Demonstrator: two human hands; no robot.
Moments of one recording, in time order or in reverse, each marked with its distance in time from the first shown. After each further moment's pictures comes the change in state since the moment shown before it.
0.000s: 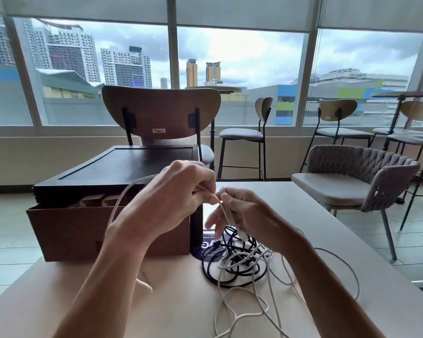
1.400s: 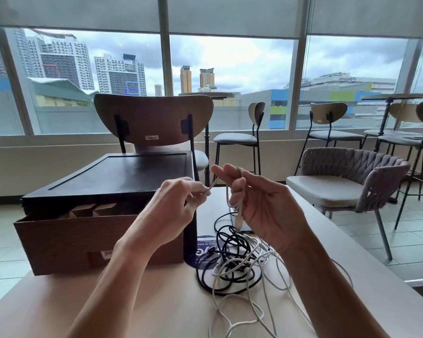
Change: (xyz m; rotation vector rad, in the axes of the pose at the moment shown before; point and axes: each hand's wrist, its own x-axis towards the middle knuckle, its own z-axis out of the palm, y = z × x) left_hand 0.002 -0.020 0.037 -0.141 0.091 -0.155; right_hand -0.006 -0.016 -0.022 1.079 -0.046 -0.105
